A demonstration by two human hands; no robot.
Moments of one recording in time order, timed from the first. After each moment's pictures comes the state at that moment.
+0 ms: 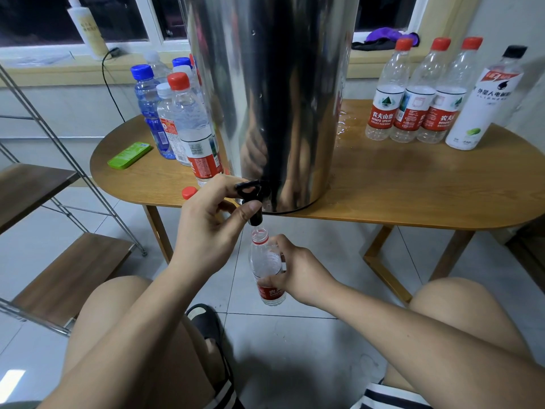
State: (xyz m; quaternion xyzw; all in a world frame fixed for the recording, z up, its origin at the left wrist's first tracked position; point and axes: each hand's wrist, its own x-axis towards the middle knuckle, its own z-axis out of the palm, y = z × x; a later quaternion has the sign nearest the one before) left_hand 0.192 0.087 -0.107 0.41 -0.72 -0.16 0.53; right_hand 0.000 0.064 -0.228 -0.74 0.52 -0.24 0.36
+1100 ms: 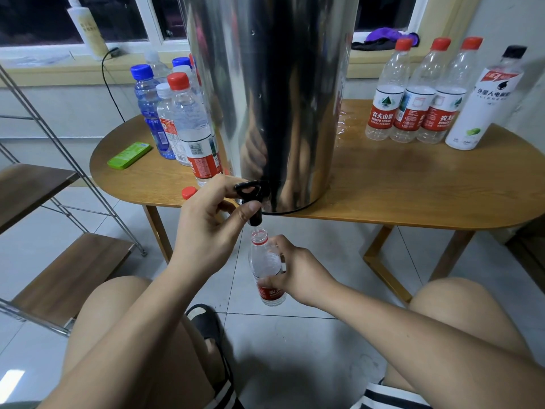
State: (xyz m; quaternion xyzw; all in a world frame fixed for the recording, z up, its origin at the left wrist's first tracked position) left_hand 0.193 0.086 -0.109 0.41 -0.72 -0.18 0.53; right_hand 0.000 0.063 -0.229 -0.74 0.52 -0.24 0.35
